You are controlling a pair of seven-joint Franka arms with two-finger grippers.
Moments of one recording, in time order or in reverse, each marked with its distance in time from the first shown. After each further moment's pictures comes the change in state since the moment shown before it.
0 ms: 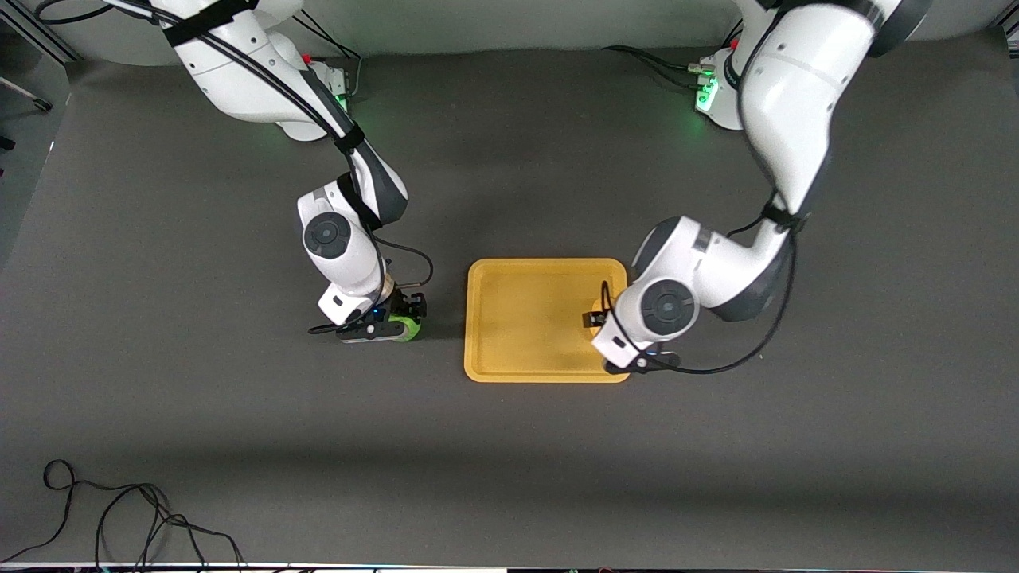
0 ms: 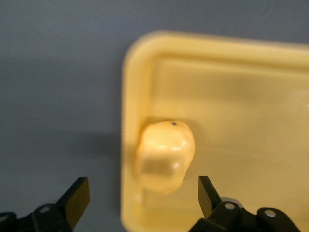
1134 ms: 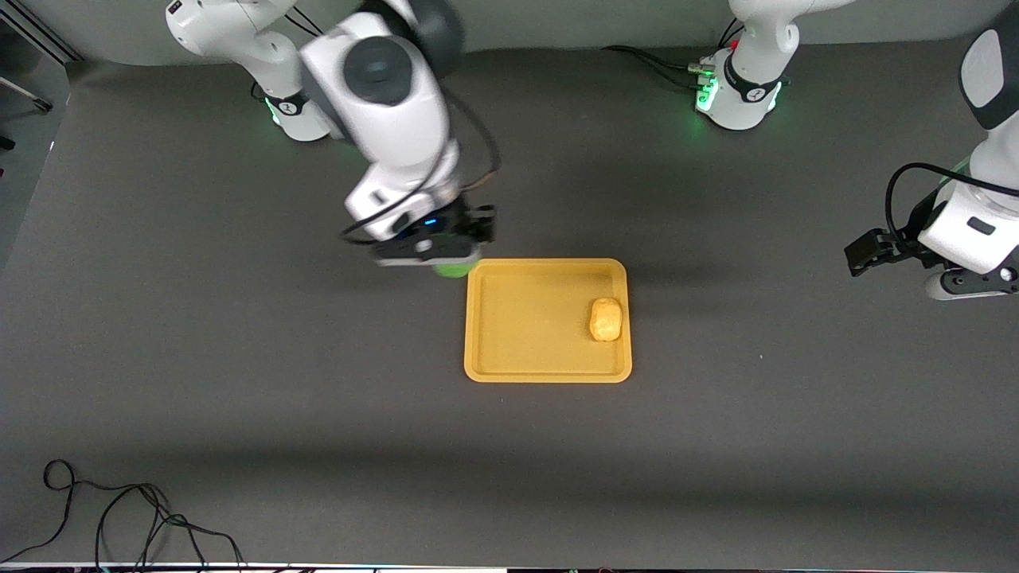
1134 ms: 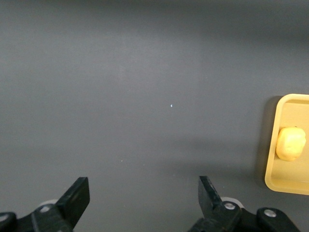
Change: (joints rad) left arm 0.438 -0.587 0.014 -0.196 0.052 -0.192 0.447; right arm 0.304 -0.023 -0.001 0.743 0.000 -0.812 0.419
